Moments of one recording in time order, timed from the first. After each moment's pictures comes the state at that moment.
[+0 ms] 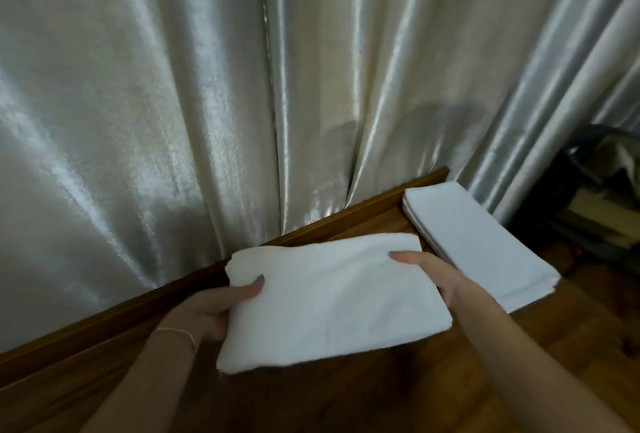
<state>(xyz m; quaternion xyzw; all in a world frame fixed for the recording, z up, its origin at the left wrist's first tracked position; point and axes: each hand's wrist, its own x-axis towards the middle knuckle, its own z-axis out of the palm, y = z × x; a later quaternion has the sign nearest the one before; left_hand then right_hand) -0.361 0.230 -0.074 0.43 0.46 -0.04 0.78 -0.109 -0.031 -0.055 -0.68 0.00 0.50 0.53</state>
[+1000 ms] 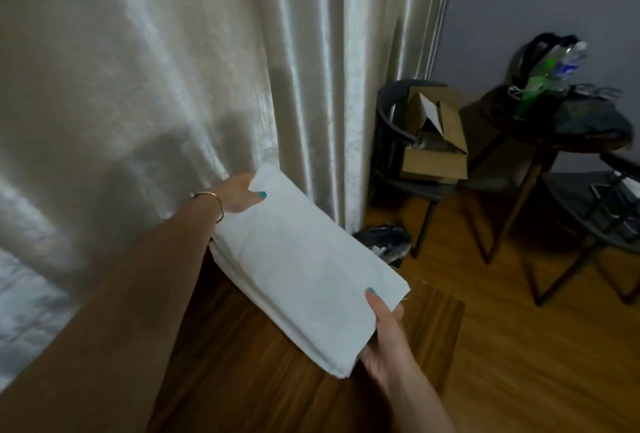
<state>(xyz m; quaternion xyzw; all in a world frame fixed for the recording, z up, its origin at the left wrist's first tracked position) 0.193 0.104 -0.058 0.97 0.09 -0.12 0.20 0.027 -0.183 -0.147 -0.38 0.30 0.17 0.86</state>
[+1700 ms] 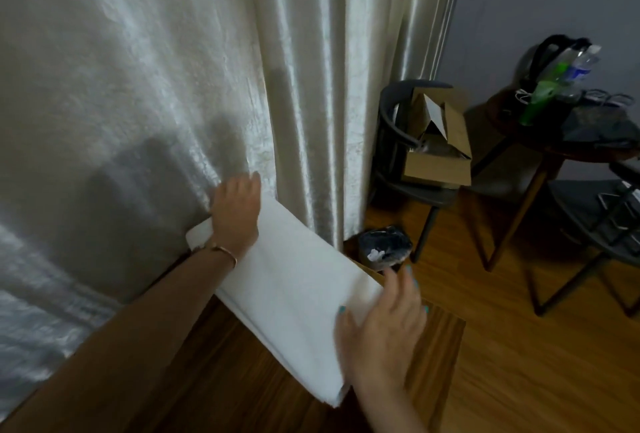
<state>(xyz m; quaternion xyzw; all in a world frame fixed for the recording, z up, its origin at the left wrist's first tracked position) 0.167 0.064 -0.090 0.98 0.05 0.15 -0.13 0.034 -0.169 -0.131 -0.95 0.08 -0.10 0.27</state>
